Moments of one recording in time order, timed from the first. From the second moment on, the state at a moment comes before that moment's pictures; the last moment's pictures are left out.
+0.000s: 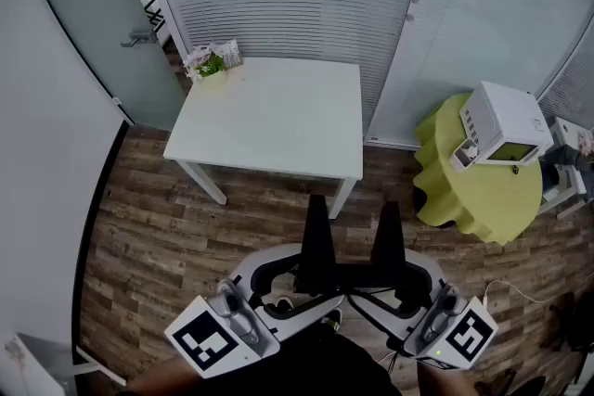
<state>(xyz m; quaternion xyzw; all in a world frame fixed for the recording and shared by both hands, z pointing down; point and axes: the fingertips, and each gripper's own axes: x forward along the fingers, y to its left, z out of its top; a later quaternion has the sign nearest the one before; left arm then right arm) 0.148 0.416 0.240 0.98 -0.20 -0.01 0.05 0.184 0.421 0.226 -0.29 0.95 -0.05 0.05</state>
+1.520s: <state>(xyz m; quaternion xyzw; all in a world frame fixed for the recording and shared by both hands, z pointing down) 0.189 0.464 0.234 0.96 -0.28 0.00 0.03 0.222 0.464 0.214 -0.20 0.98 -0.04 0.06</state>
